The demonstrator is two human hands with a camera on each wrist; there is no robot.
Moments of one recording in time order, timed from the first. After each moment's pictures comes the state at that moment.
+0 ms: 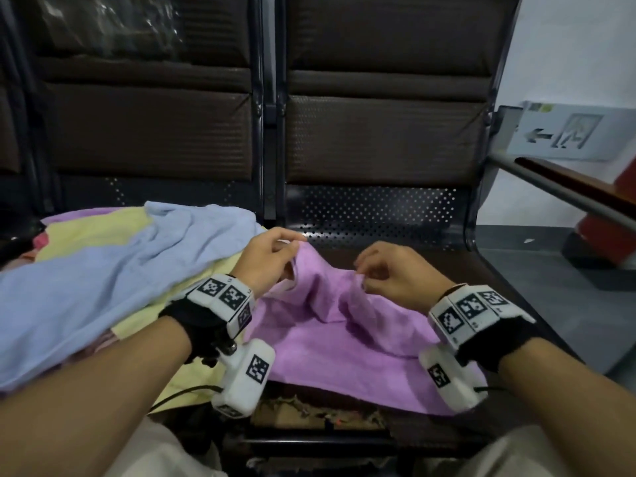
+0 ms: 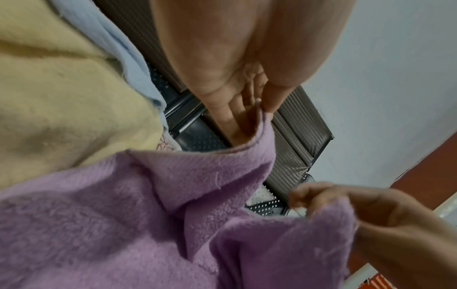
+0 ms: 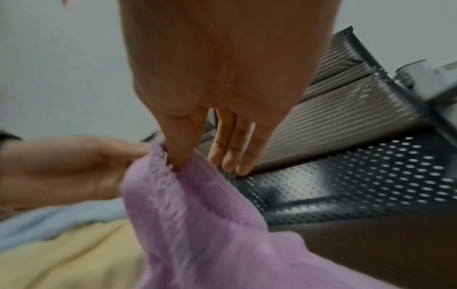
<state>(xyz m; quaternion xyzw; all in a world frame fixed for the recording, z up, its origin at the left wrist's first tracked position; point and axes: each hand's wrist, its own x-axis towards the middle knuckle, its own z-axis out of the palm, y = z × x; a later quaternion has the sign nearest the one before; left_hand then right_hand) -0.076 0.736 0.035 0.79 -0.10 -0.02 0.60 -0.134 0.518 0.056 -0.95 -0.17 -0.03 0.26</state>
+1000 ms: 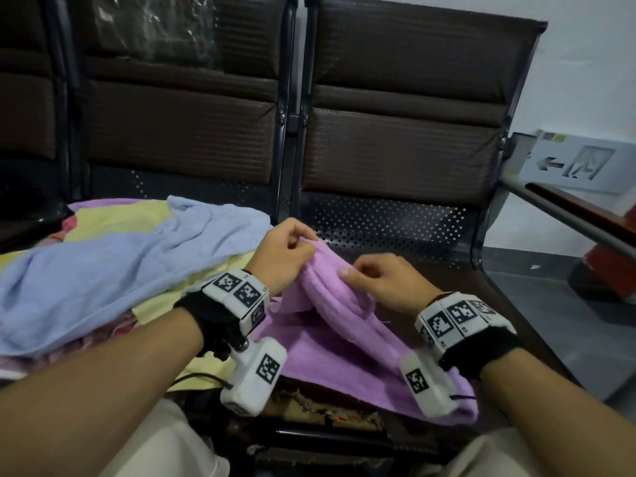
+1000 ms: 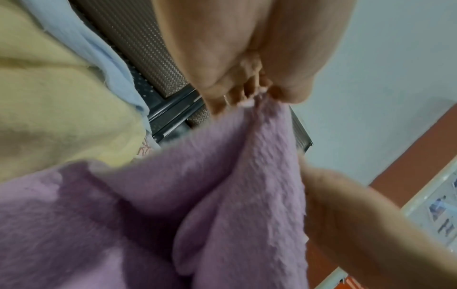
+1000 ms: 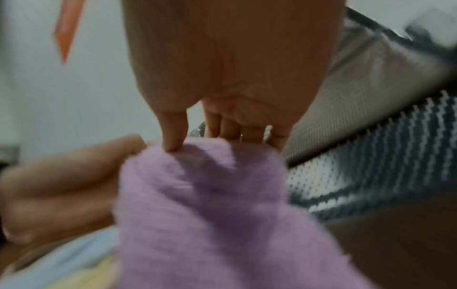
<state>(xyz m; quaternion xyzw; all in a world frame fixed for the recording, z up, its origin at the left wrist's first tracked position) -0.095 0.735 0.051 0.79 -0.13 0.07 0.60 -0.130 0.543 0.056 -0.94 -0.10 0.01 0.32</state>
